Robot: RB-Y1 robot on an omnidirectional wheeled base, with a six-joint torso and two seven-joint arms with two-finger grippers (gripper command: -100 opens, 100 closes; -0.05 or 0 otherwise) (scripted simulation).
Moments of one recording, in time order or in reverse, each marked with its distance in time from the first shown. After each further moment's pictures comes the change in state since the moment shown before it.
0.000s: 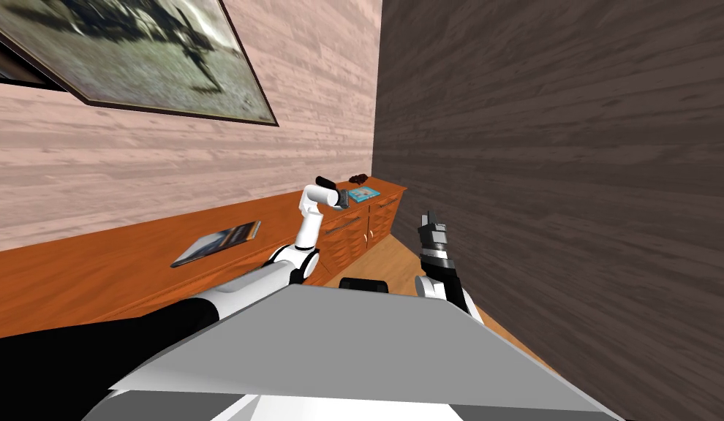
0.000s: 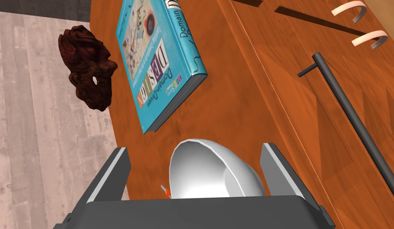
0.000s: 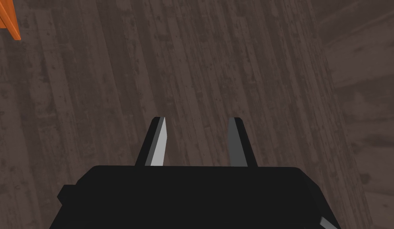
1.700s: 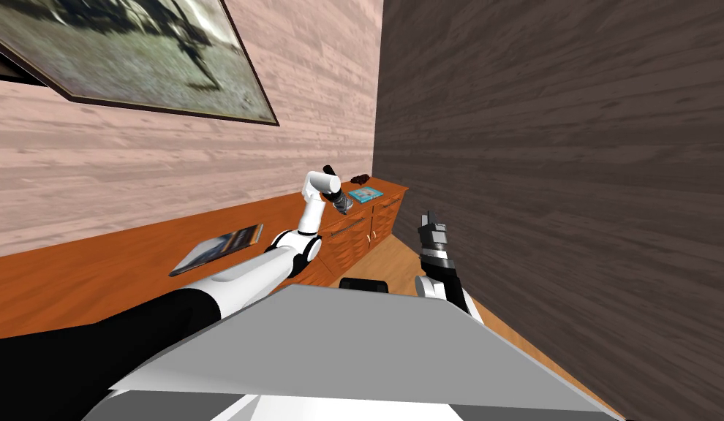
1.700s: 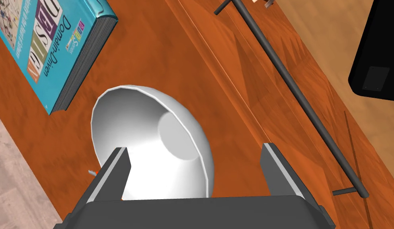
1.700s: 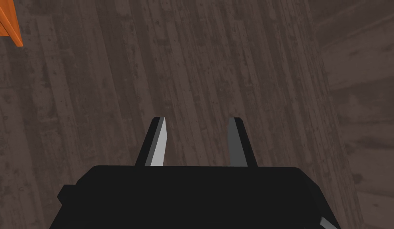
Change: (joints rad) left arm -0.198 0.030 0.015 0.181 0.051 0.432 0.060; right arm 0.000 0.000 0.000 0.000 0.000 0.000 0.000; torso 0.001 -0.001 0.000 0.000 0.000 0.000
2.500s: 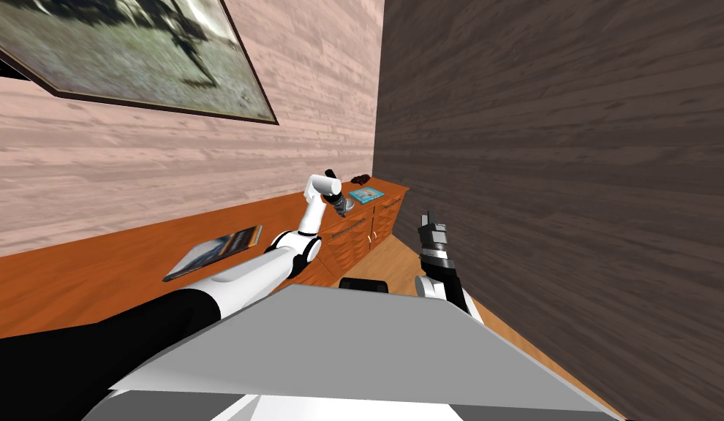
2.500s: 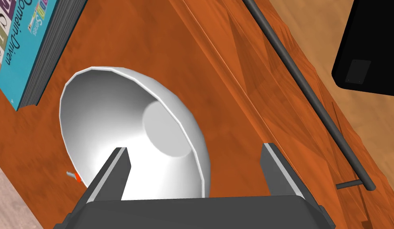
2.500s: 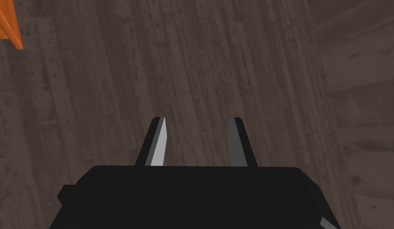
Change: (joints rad) left arm 0.009 0.001 -0.004 0.058 -0.008 0.002 -0.007; right arm 0.000 0.000 0.000 0.000 0.000 0.000 0.000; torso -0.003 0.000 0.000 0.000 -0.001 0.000
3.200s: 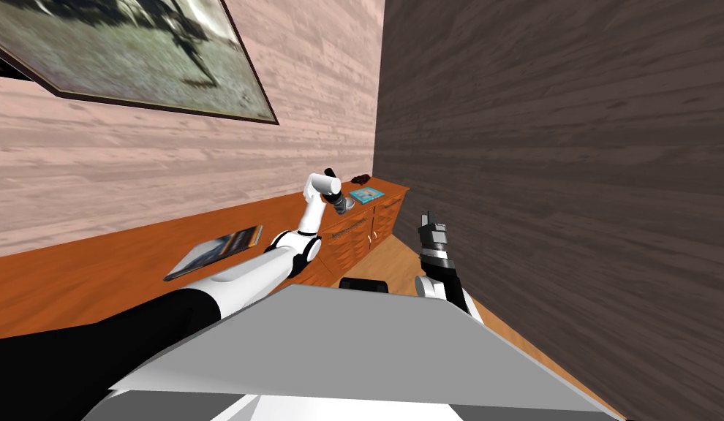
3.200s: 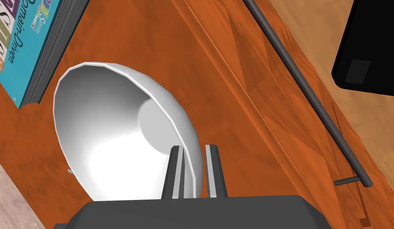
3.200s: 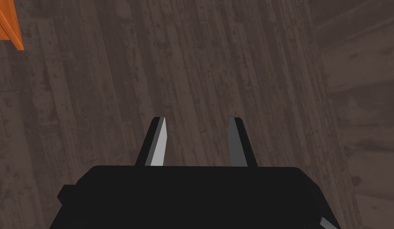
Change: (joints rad) left arm -0.005 0.003 0.003 -0.012 0.004 0.014 0.004; right arm 0.000 0.000 0.000 0.000 0.000 0.000 0.000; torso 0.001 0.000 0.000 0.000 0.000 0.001
